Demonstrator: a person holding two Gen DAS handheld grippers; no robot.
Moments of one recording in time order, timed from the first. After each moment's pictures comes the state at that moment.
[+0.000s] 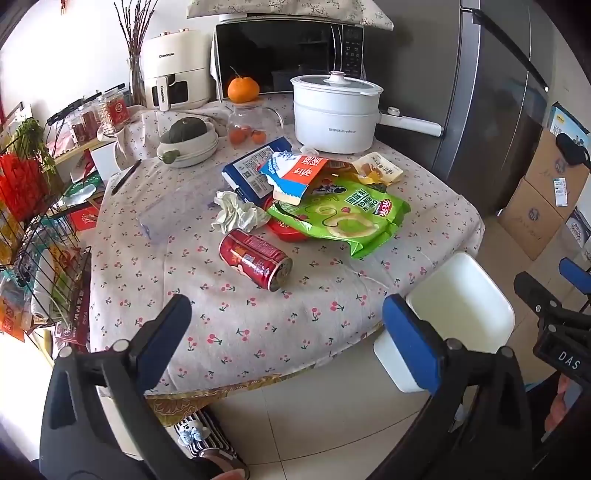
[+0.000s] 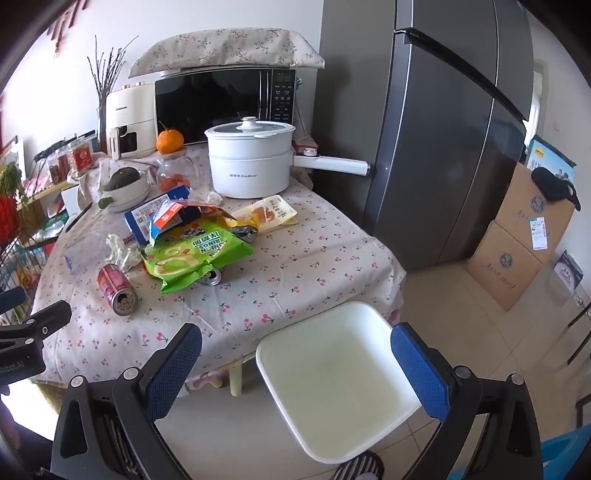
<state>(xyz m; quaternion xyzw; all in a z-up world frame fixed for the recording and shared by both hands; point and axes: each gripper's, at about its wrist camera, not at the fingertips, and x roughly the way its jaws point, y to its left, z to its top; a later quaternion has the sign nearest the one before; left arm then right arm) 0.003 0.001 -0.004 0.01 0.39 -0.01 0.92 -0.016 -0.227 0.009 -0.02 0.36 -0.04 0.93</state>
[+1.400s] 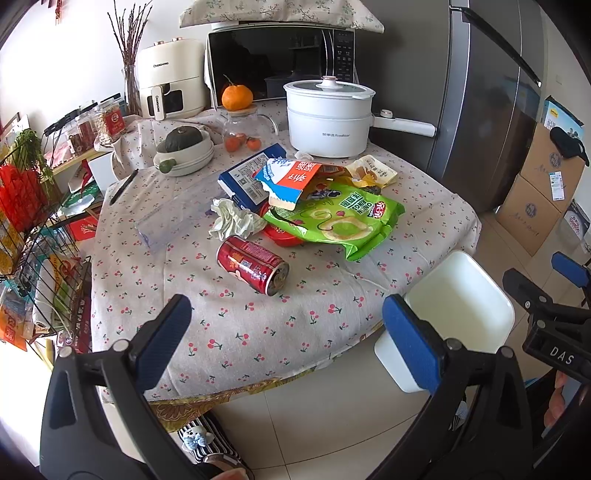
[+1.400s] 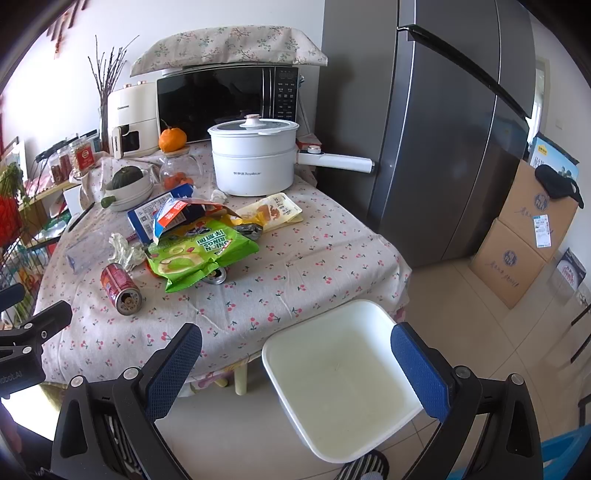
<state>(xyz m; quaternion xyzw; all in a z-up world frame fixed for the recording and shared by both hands) -0.001 -0.002 0.000 0.02 0.38 -0.01 0.92 -0.015 -0.222 0.007 -0.02 0.36 -0.04 0.93</state>
